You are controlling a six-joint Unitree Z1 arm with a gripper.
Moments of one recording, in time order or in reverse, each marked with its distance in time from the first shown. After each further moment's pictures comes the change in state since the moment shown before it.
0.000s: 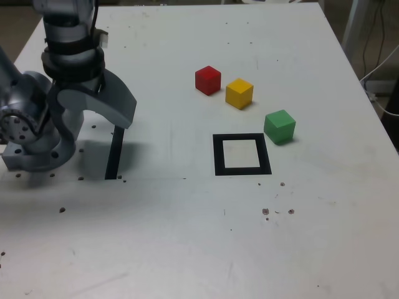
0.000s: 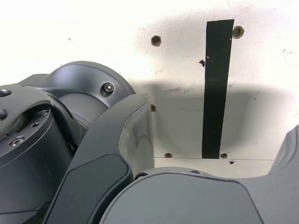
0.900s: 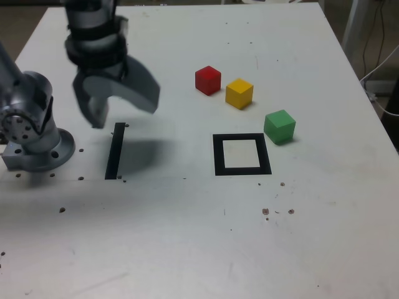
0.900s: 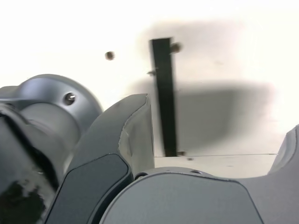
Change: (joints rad) arm 0.102 0.068 -0.150 -0.007 0.012 0.074
